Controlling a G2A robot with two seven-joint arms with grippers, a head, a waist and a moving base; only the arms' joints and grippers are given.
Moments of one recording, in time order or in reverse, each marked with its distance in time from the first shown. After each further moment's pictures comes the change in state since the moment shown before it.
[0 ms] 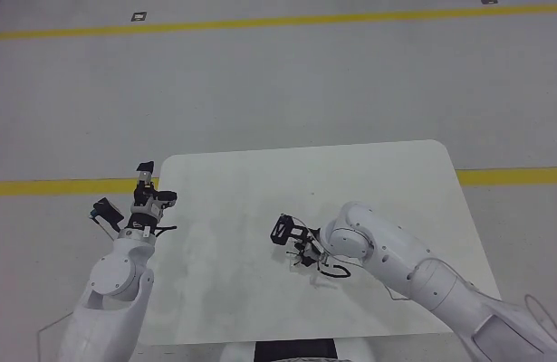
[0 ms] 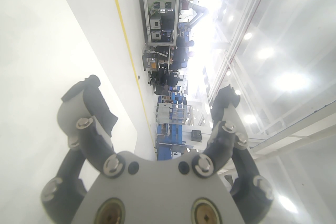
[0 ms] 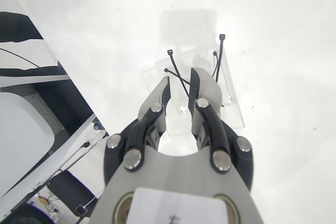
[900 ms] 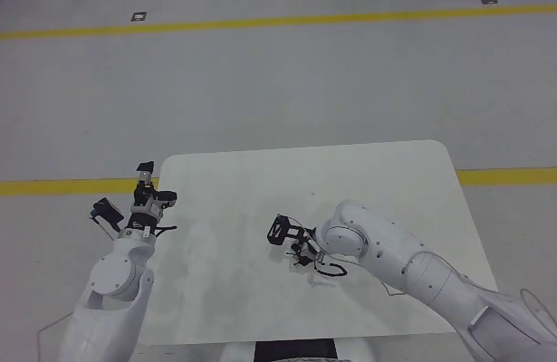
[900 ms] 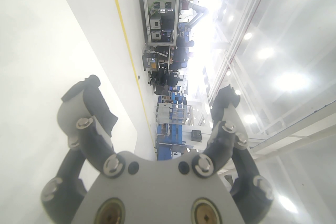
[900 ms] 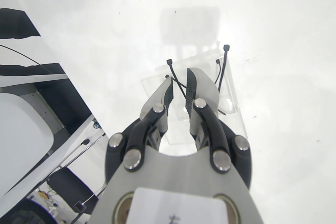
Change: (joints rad) left arm 0.000 0.000 0.000 0.000 0.000 0.000 0.000; right arm 0.058 -0.013 -0.074 0.058 0.042 0.000 -0.033
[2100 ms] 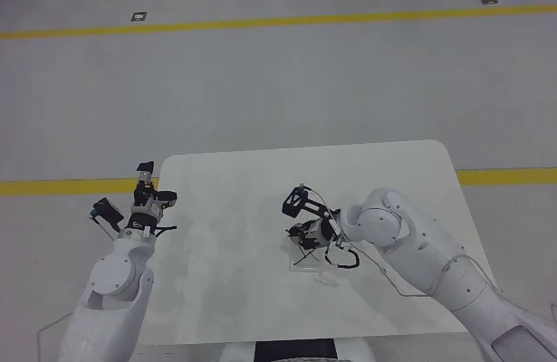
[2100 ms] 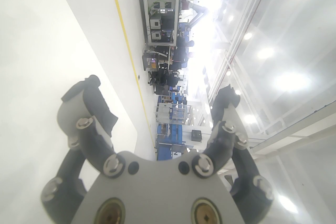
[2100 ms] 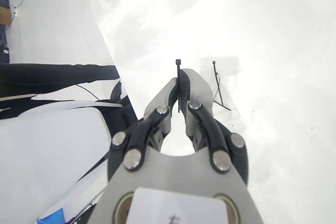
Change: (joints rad) left arm 0.000 0.000 0.000 0.000 0.000 0.000 0.000; right arm -0.125 0.084 0.285 -0.199 0.238 0.029 -0.008
